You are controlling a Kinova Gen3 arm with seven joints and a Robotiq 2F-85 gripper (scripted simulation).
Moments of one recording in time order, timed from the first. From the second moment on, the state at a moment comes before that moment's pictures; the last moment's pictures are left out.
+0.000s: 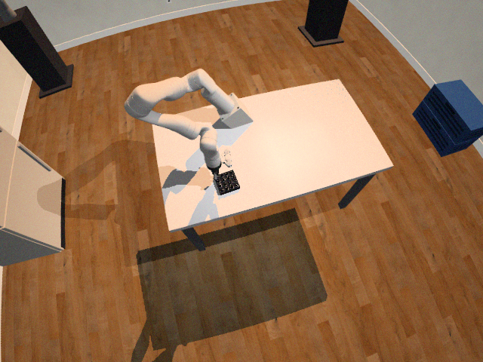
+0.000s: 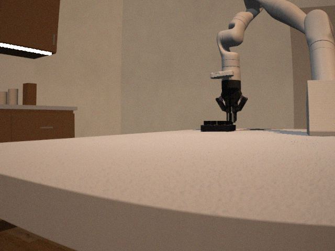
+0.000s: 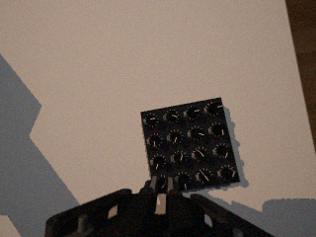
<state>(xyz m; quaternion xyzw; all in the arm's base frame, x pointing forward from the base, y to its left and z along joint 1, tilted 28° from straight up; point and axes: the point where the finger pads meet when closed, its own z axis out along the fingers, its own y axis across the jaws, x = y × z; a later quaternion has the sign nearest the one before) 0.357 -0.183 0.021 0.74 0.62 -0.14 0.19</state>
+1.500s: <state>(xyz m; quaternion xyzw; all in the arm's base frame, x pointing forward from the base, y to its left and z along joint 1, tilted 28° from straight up) 0.357 -0.183 0.021 0.59 0.77 -0.18 0.16</state>
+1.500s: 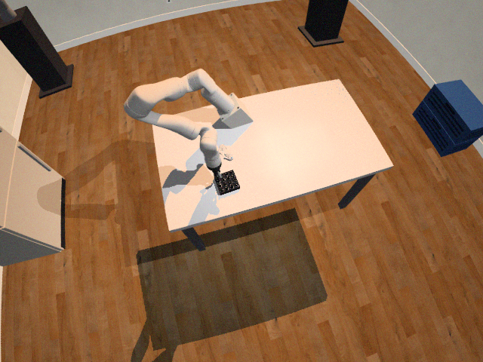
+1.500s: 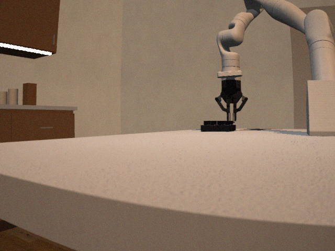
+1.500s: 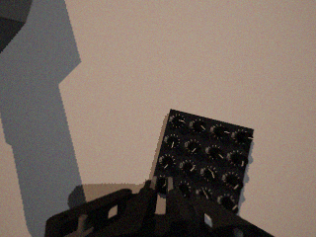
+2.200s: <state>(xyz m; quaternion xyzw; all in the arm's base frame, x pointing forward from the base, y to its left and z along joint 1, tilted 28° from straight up) 0.356 -0.183 0.021 0.59 0.77 -0.18 0.16</state>
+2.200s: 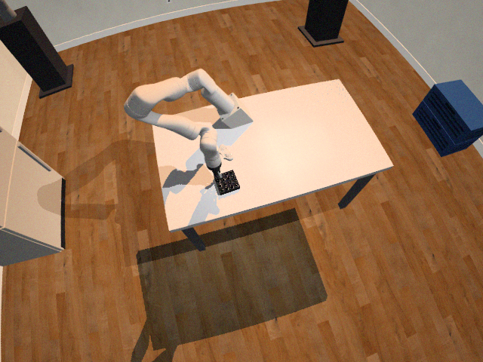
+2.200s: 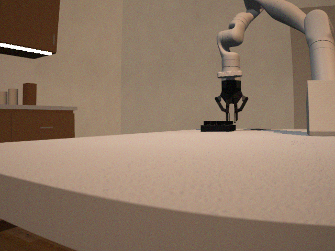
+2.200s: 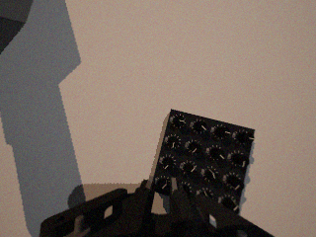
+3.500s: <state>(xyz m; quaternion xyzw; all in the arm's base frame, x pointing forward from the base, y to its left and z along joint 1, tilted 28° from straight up) 0.355 -0.165 0.053 0.59 0.77 -0.18 0.16</state>
